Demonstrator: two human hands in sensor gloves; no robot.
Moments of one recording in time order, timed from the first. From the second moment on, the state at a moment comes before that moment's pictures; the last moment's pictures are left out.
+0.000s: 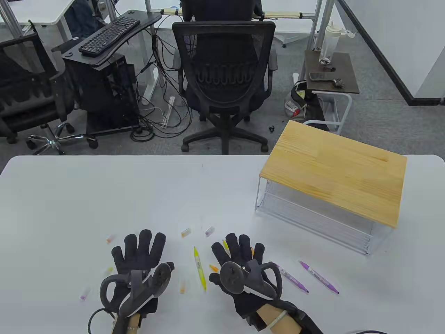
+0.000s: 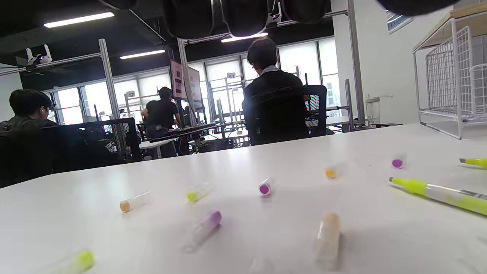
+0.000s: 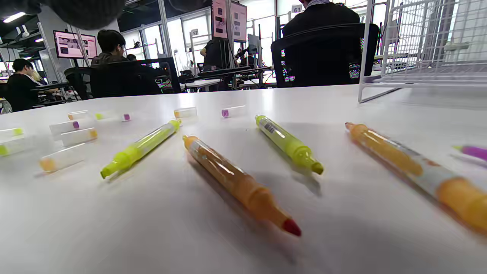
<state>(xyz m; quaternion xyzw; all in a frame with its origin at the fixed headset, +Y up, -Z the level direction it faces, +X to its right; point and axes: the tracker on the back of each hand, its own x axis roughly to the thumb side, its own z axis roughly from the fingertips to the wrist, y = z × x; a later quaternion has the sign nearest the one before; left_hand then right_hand) -0.212 -0.699 -0.275 0.07 -0.01 -0.08 0.99 0.029 -0.736 -0.292 0.19 0.02 0.98 0.08</state>
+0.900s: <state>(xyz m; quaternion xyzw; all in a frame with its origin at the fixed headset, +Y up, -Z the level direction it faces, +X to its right) -0.221 -0.704 -0.273 0.07 -0.01 -0.09 0.99 0.109 -0.700 -0.331 -0.03 0.04 1.00 0.00</state>
